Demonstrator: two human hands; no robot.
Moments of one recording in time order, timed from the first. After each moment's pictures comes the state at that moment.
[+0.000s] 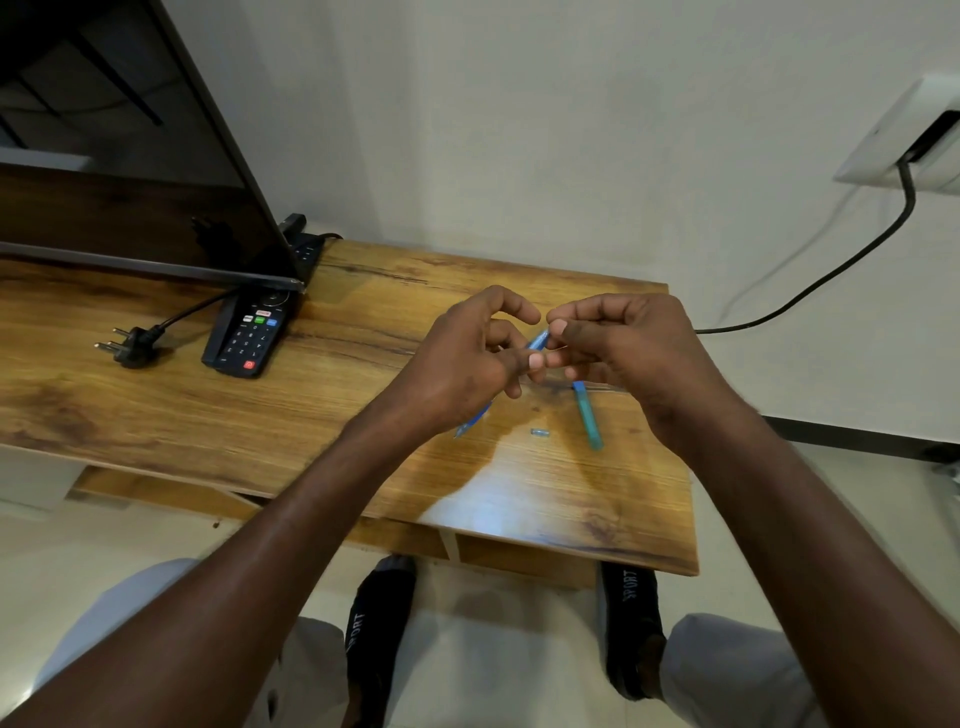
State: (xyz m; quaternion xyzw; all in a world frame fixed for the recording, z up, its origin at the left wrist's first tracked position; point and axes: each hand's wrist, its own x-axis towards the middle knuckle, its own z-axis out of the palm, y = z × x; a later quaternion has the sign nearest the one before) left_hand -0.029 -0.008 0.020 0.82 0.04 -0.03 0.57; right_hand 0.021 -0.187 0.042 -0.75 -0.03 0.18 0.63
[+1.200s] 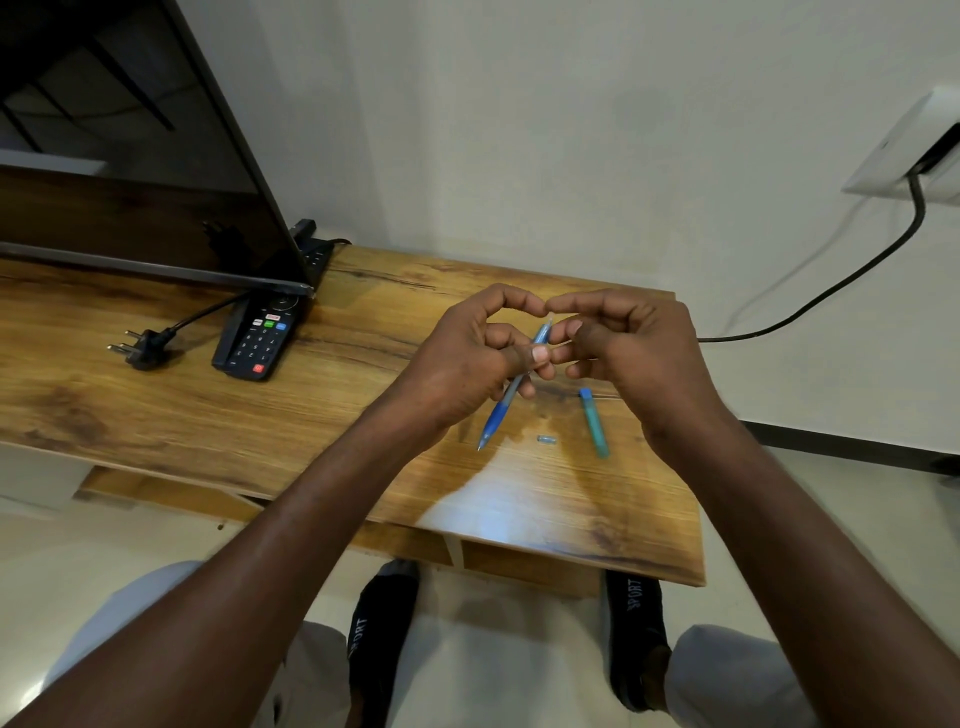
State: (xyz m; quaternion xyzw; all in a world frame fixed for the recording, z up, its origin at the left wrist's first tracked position) left_hand -0.032 -0.004 0.028 0.74 0.06 -0.04 0.67; right_hand 0.020 -0.179 0.035 -0.76 -0.08 0.11 0.64
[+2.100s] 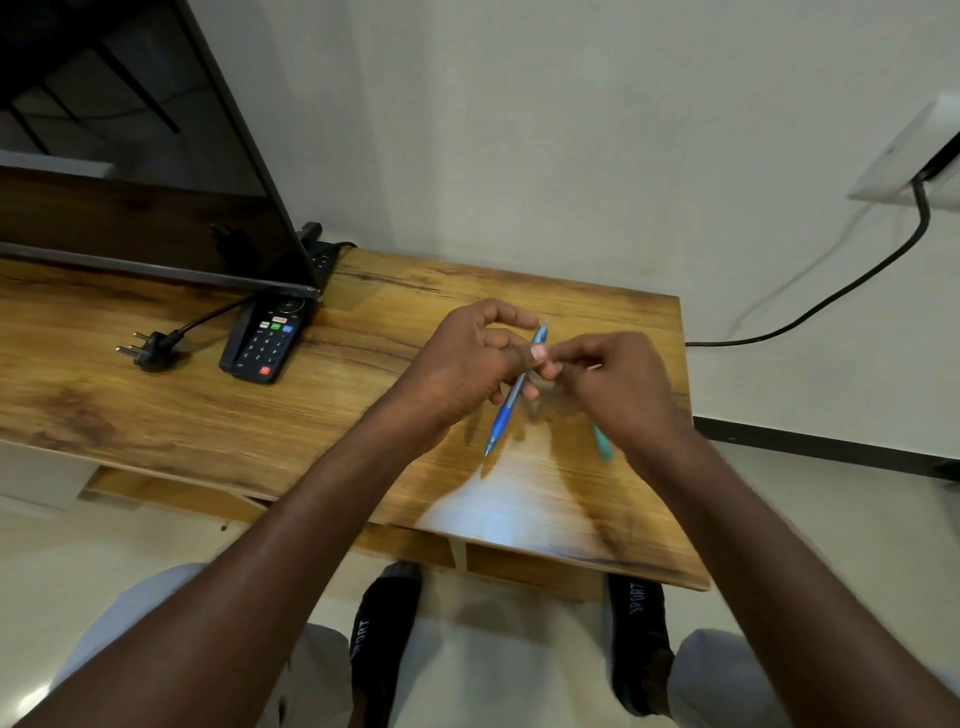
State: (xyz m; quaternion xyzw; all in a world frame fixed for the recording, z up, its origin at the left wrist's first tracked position) left_hand -0.029 0.001 0.023 0.74 0.08 -0.05 0.67; right_hand 0.017 -0.169 0.009 -0.86 -0.07 0.11 0.49
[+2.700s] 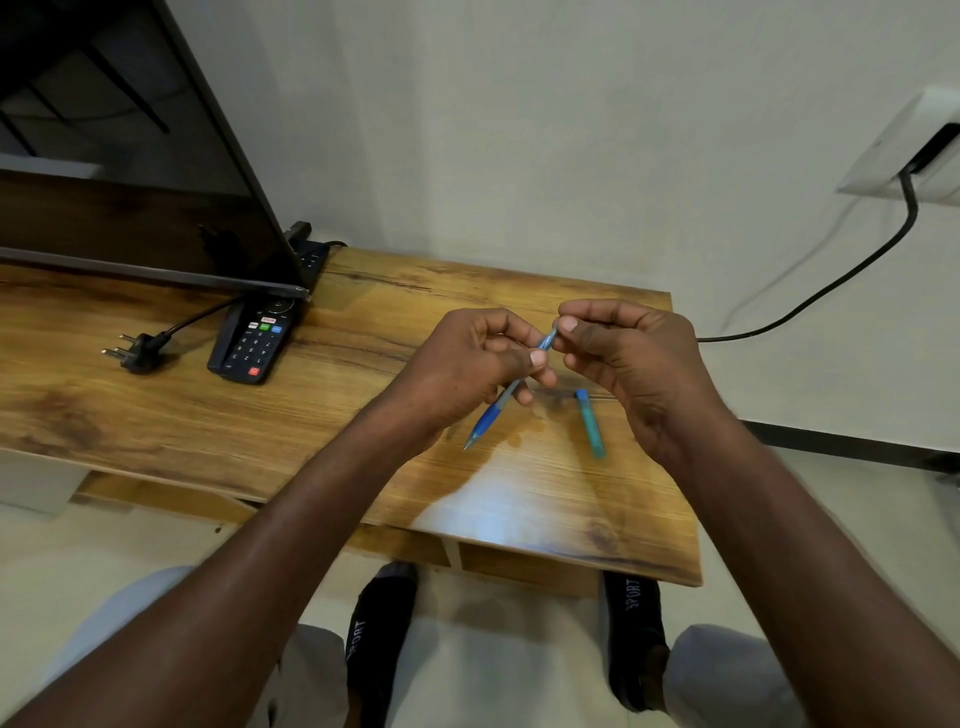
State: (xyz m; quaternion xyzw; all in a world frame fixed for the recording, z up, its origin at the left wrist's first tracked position) left_hand -0.031 -0.002 0.027 0.76 0.06 -0.08 0.64; right_hand 0.020 -0.180 0.033 -0.66 0.05 0.15 0.73
